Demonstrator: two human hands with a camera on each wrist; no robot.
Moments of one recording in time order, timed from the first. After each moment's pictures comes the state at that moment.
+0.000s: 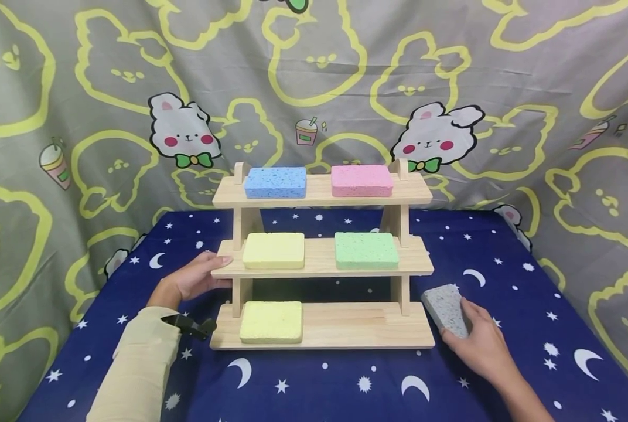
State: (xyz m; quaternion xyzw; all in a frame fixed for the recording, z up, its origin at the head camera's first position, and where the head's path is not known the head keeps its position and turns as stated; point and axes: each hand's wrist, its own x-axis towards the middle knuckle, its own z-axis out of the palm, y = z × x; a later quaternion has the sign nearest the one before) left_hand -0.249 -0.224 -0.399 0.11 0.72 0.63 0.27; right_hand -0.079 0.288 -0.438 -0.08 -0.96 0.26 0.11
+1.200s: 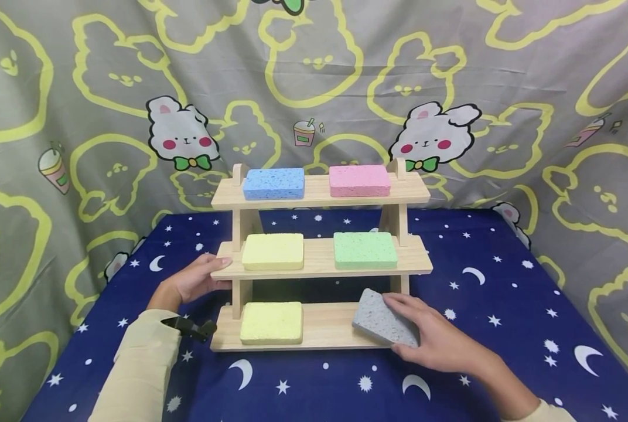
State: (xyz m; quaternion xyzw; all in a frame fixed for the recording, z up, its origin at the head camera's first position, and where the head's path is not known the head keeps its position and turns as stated) left_hand -0.249 -0.223 -0.400 0.12 0.71 0.64 0.27; right_hand -0.090 0.230 -0.399 0.24 -0.93 0.26 0.04
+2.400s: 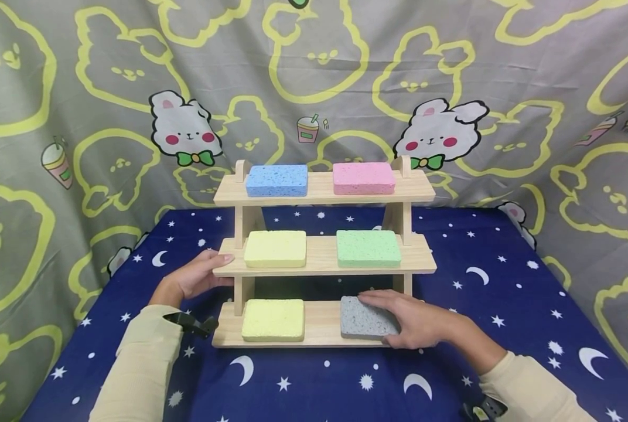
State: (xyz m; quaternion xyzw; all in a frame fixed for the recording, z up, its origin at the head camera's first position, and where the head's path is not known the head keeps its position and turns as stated) left_hand -0.250 -0.224 -0.399 0.11 0.70 0.65 0.27; right_hand -0.137 0.215 -0.394 0.35 -0.90 0.24 -0.13
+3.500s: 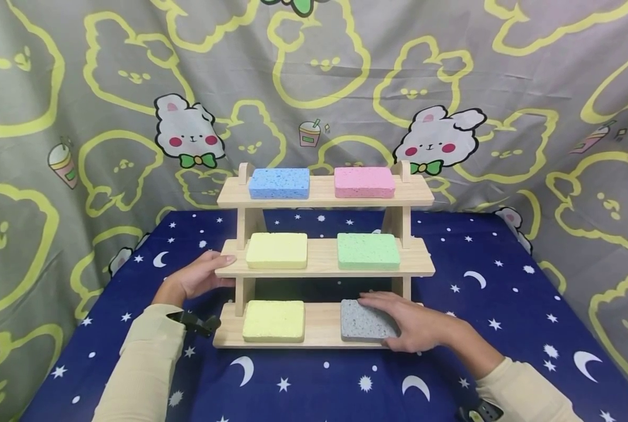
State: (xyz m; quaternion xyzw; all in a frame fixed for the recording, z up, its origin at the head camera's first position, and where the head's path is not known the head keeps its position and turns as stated) left_hand -0.251 -0.225 -0.404 0.11 0.70 0.66 0.26; right_hand -0.132 0.215 -0.396 0.35 -0.89 0.25 -0.13
